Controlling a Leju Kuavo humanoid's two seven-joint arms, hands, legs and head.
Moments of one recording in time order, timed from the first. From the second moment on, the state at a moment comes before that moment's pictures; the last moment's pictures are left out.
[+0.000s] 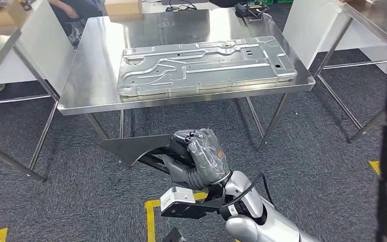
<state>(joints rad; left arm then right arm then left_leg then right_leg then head) -0.26 -0.17 -1.08 -0.30 0.42 -0.19 -0.35 -0.83 0.00 1.12 -1.78 0.67 -0.34 0.15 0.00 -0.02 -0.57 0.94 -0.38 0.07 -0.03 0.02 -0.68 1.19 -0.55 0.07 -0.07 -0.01</state>
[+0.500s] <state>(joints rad) -0.26 -0.17 -1.08 -0.30 0.42 -0.16 -0.34 -0.85 0.00 1.12 -1.79 0.75 -0.32 0.16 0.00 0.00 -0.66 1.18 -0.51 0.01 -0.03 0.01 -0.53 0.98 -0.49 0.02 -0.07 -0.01</state>
